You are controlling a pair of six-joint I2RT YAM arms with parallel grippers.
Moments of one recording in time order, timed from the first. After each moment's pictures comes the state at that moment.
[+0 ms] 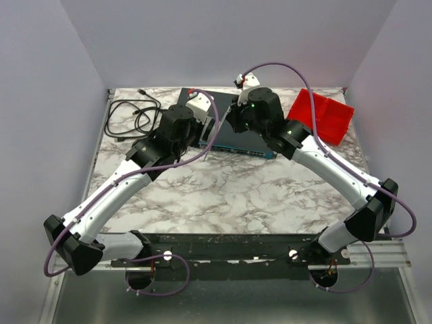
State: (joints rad) left arm -0.73 1.23 1.32 -0.49 -0.30 0.02; right arm 0.75 1.54 1.56 -0.38 0.21 0.18
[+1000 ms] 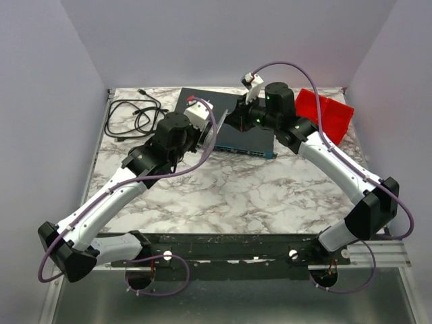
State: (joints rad) left arm -0.70 1.15 1.25 -0.47 -0.25 0.07; right arm 0.58 1.54 1.45 -0.21 -0.32 0.18
